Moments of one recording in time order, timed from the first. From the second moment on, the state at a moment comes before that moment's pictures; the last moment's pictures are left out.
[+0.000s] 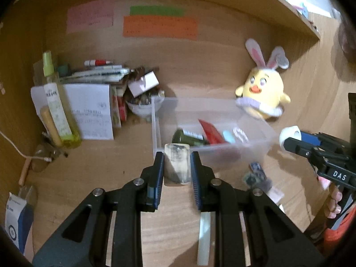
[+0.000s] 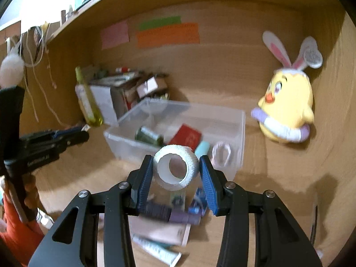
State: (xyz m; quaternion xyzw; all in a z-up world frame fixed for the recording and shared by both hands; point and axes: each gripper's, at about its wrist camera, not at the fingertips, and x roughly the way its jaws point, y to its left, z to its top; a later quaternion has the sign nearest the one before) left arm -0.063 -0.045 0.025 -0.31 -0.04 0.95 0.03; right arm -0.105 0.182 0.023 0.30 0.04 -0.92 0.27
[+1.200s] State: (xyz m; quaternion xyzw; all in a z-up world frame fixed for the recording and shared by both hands) left arm -0.166 -0.021 -0.012 -0.39 -0.03 0.92 0.06; right arm -0.232 0.137 -0.031 0.41 0.09 -0.88 0.24
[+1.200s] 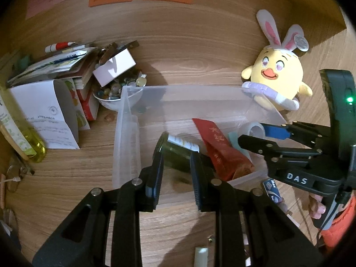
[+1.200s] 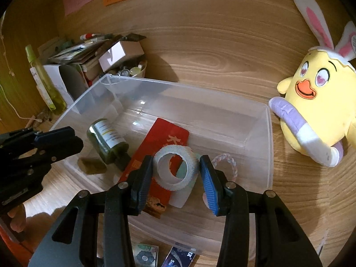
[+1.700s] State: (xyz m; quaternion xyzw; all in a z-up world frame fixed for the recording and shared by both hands) left arm -0.114 -0.026 0.019 -0.35 -0.03 0.94 0.05; right arm -0.168 0.149 0.017 0.34 0.11 -0.90 0.26
